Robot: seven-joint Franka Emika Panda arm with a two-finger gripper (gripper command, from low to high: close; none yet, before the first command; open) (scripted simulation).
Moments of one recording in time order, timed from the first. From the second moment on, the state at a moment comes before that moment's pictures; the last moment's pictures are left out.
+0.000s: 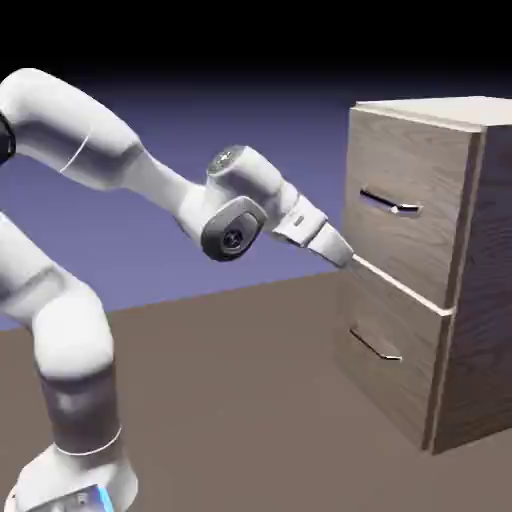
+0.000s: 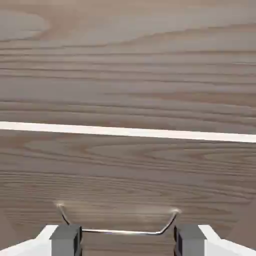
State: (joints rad) arm 0.05 -0.57 -0.03 -2.80 -0.12 3.02 0.65
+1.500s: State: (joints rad) arm 0.60 -0.63 -0.55 -2.59 -2.07 2.72 -0.91
